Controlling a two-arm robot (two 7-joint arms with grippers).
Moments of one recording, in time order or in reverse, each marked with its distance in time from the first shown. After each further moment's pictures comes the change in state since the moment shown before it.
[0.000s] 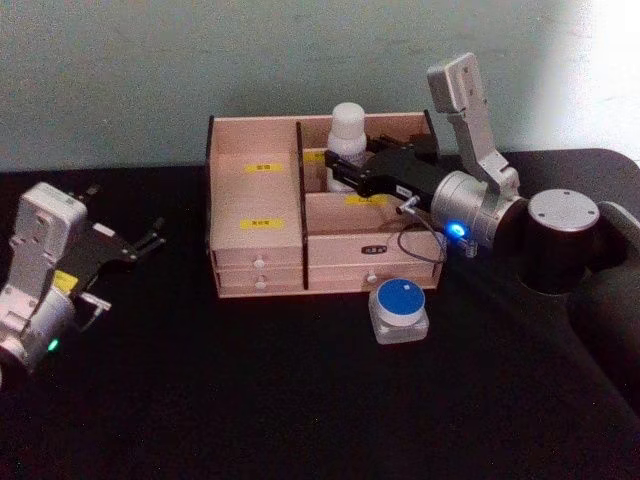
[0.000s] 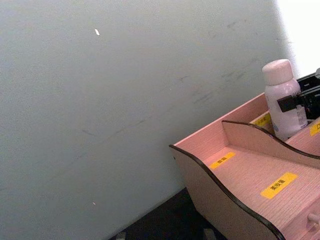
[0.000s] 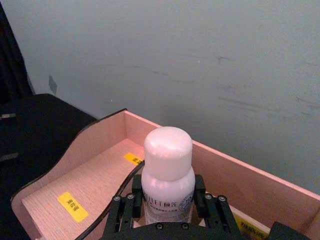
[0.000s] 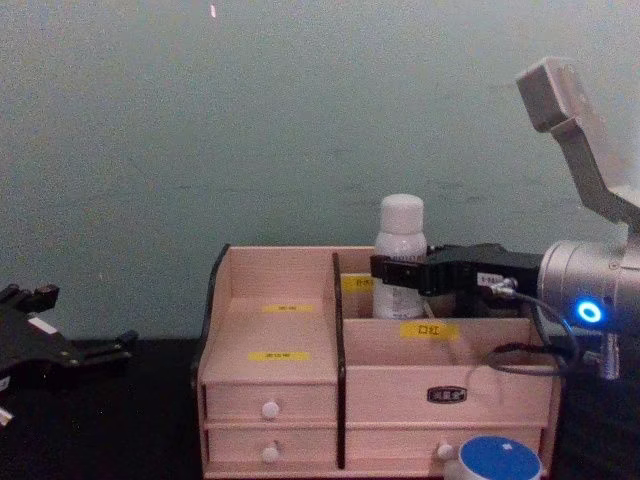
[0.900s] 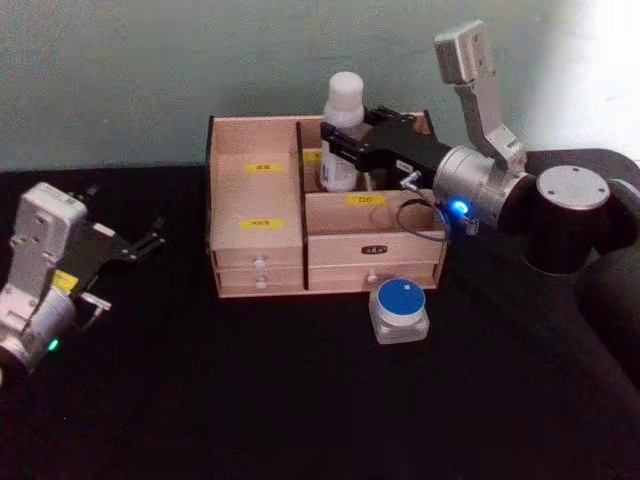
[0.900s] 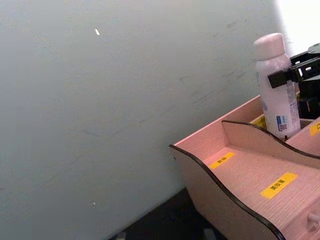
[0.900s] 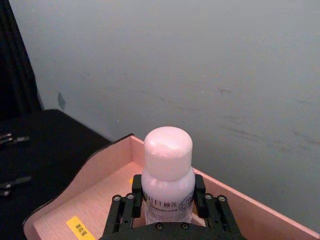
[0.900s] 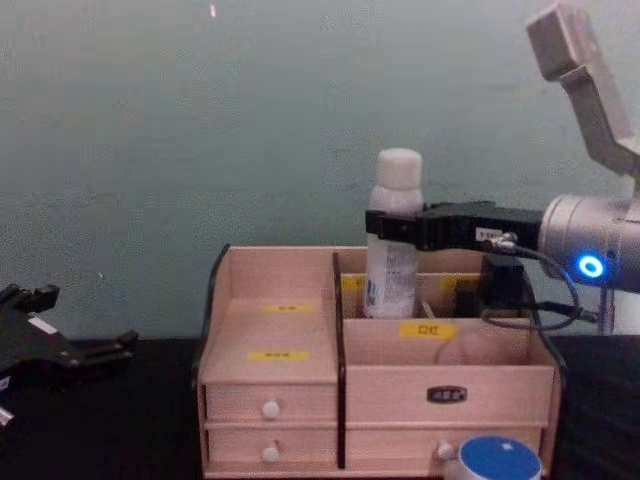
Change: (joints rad) left arm 0.000 0.000 0.000 0.000 0.000 0.000 0.000; right arm 0.018 0.021 -0.009 -0.059 0.040 0.012 0.006
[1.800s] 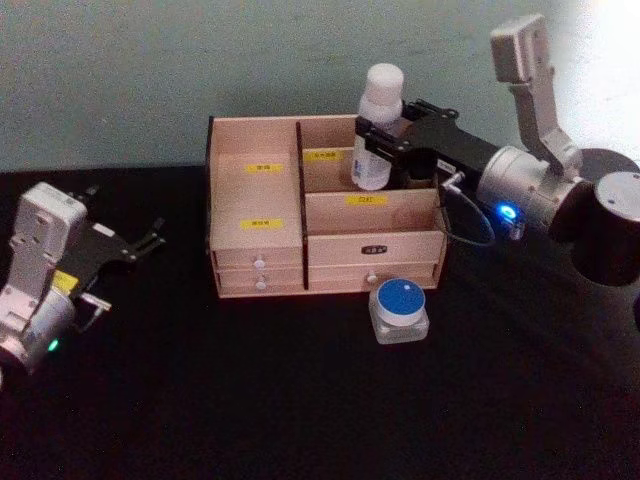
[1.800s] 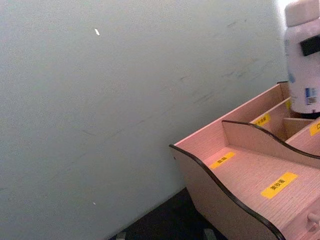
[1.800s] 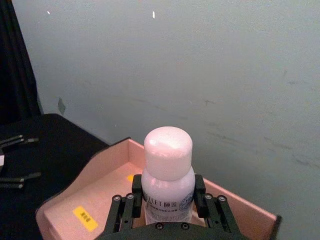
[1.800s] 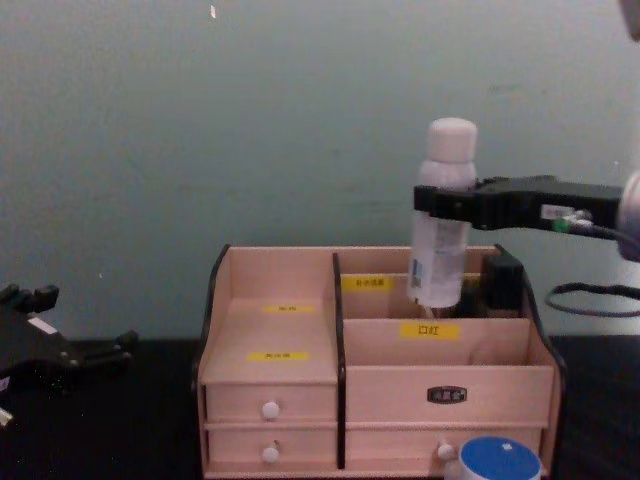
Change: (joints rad) left arm 0.000 0.000 0.000 0.000 0.000 0.000 0.000; right arm -0.116 0.123 0.038 -0.238 0.048 0.053 -0.027
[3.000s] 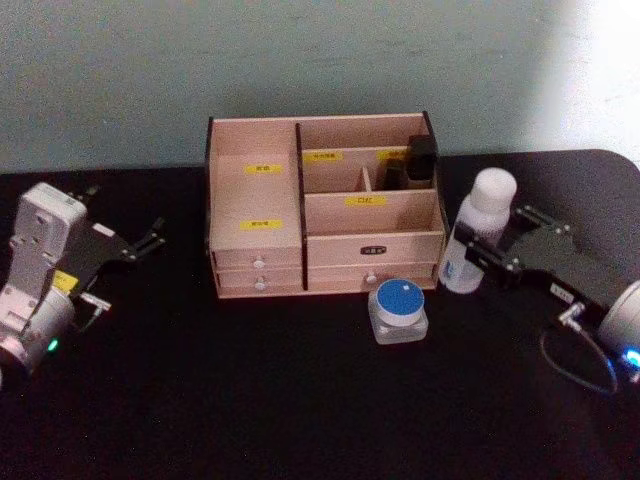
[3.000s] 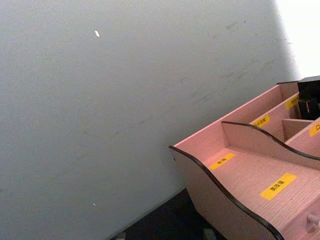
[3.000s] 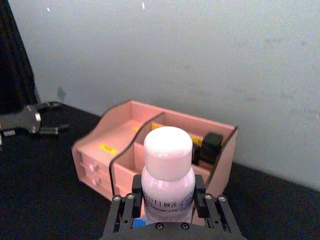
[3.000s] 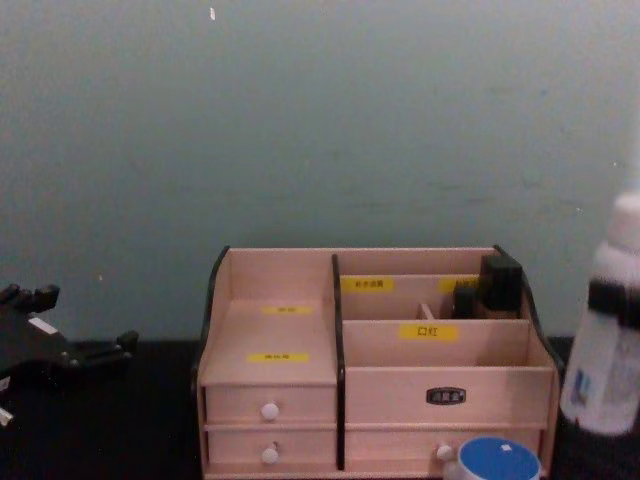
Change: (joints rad) left arm 0.000 0.000 0.000 0.000 0.000 0.000 0.000; right arm -0.572 0.208 0.241 -0.482 0.074 -0.041 -0.082
